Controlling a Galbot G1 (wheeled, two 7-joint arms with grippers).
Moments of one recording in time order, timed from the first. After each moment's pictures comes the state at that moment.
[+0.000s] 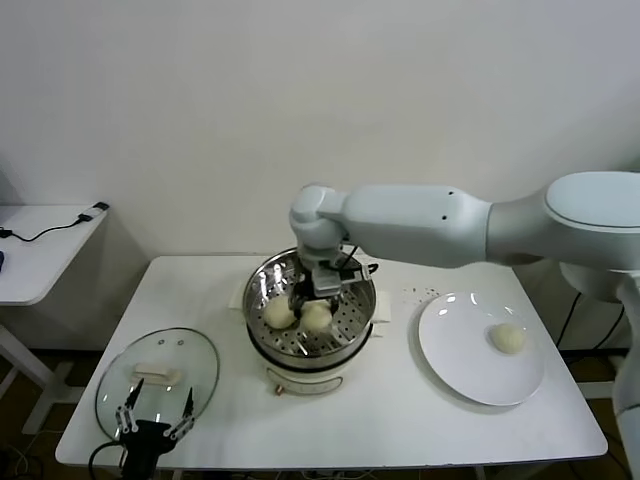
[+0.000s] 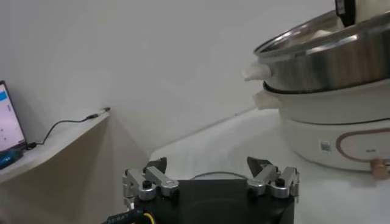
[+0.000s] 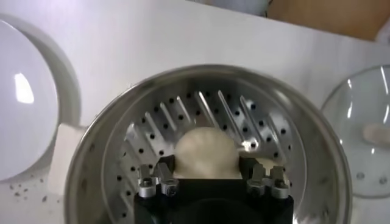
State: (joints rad) left arm 1.82 -1.50 -0.73 -2.05 0.23 -0.04 0.02; right arm 0.61 1.36 -1.43 1.32 -0.13 0.62 -1.09
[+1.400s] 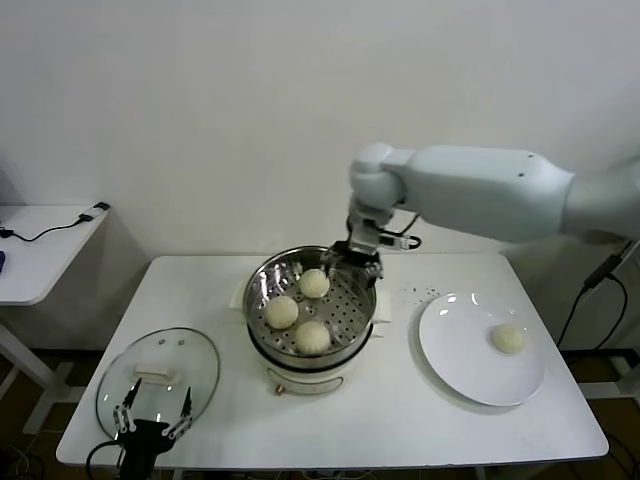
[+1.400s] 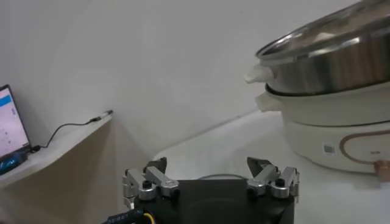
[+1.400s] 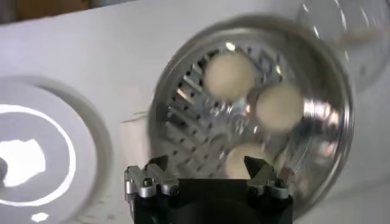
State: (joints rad) left arm 1.82 -1.50 -0.73 -2.06 0.23 -0.05 0.02; right arm 0.79 1.07 -1.52 1.32 0.20 0.31 -1.07
